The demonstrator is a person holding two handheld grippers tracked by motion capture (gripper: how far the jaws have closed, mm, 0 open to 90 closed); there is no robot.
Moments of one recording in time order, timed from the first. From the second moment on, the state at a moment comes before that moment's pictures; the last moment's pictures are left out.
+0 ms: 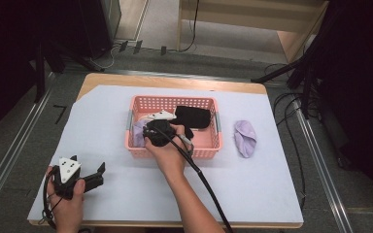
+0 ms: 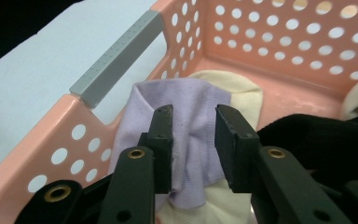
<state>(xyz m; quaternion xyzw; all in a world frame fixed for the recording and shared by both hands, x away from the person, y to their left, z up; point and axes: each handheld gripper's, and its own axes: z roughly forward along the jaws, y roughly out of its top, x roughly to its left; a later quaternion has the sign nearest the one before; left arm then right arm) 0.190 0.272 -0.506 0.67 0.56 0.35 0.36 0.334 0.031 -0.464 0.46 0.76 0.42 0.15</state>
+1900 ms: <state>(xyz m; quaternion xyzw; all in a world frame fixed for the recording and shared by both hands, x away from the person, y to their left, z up) 0.191 0.270 -0.506 0.67 0.55 0.35 0.36 0.318 -0.052 -0.387 0.43 0.64 0.55 0.32</state>
